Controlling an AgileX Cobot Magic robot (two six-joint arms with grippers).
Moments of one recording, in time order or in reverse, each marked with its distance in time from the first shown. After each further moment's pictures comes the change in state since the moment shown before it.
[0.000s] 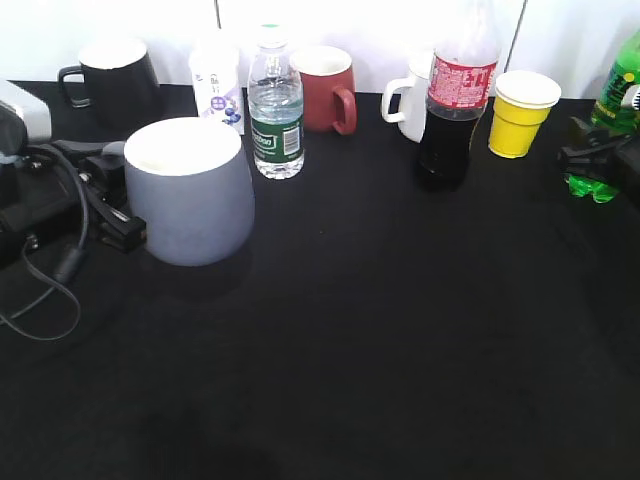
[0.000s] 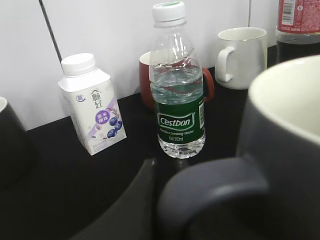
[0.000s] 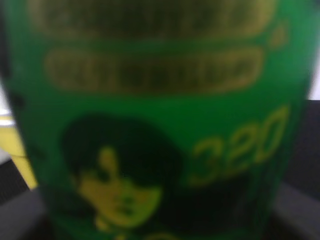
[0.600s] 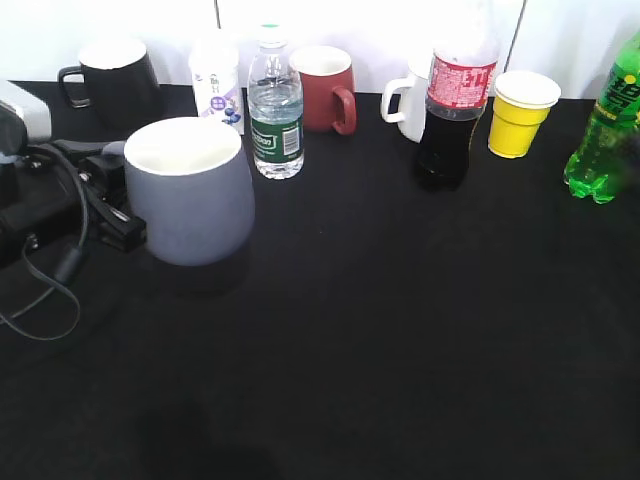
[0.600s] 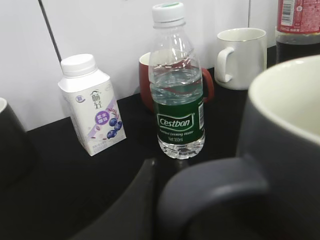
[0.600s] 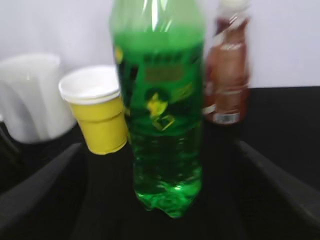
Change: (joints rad) left arm 0.000 0.000 0.000 0.000 -0.001 0.000; right arm 0.000 -0.420 0.396 -0.005 0.034 0.043
